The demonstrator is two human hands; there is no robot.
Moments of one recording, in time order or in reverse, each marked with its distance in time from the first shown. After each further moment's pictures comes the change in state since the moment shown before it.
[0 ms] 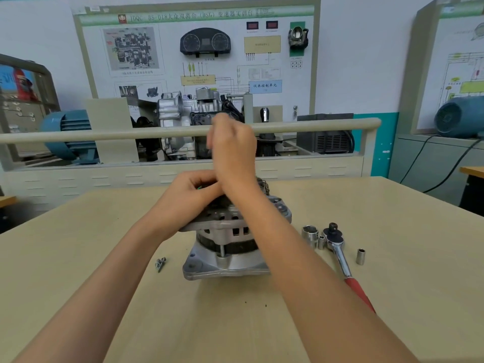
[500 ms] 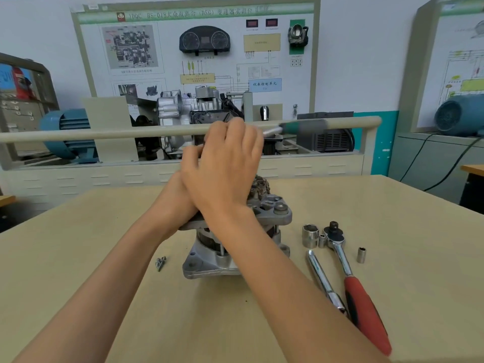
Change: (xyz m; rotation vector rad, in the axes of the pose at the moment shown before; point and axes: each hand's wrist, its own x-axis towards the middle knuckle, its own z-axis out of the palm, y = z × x) left_hand 0.003 -0.009 -0.004 0.038 0.094 0.039; right_hand -0.028 0.014 0.013 -1.019 0.188 -0.347
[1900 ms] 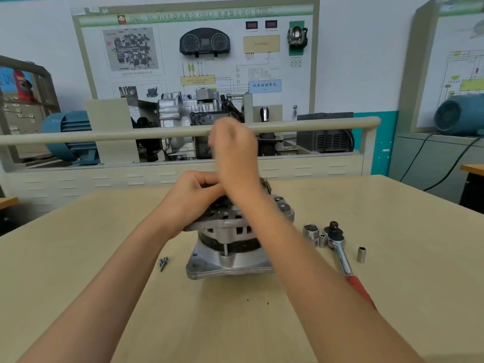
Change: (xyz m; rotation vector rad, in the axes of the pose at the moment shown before) left_hand 0.000 0.007 0.006 -0.060 -0.072 -0.080; right_hand 0.026 0.015 -0.009 0.935 -0.202 0.268
